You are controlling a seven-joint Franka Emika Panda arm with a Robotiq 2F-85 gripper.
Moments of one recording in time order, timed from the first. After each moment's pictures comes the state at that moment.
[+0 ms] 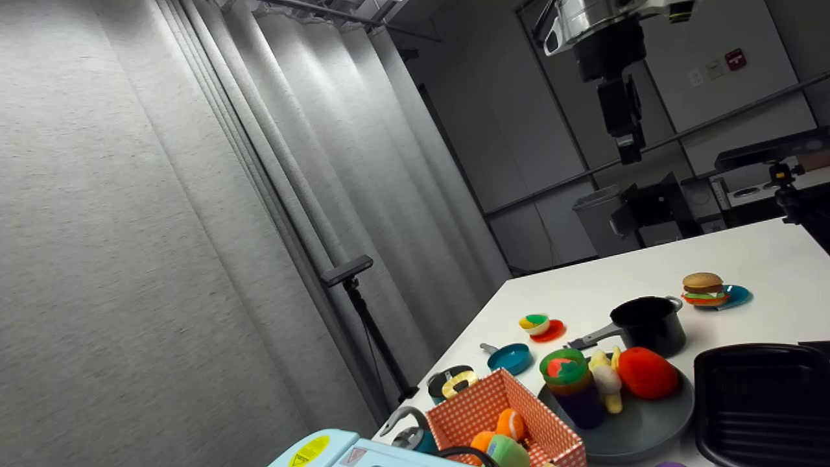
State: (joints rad) arm -0.08 -0.55 -0.12 -2.28 -0.10 1.91 -0.17
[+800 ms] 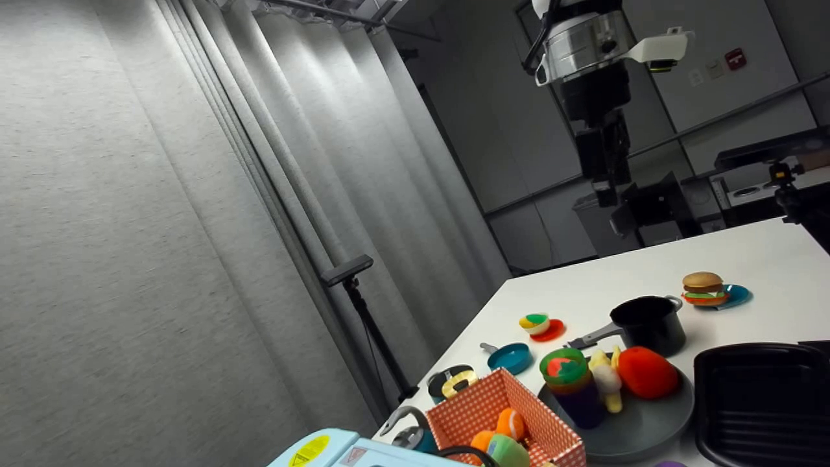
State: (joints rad) arm -0.08 -0.48 -0.06 -2.35 -0.10 2.08 -0.02
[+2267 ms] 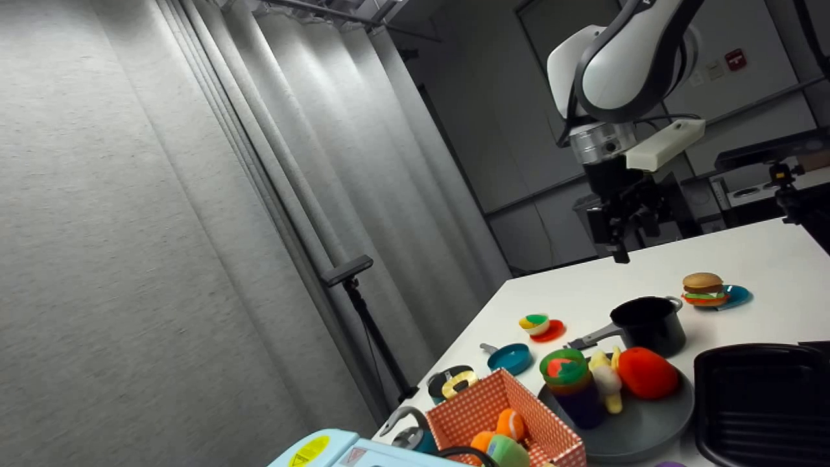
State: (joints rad) arm -0.19 -0.19 -0.15 -2.35 -0.10 2.30 0.16
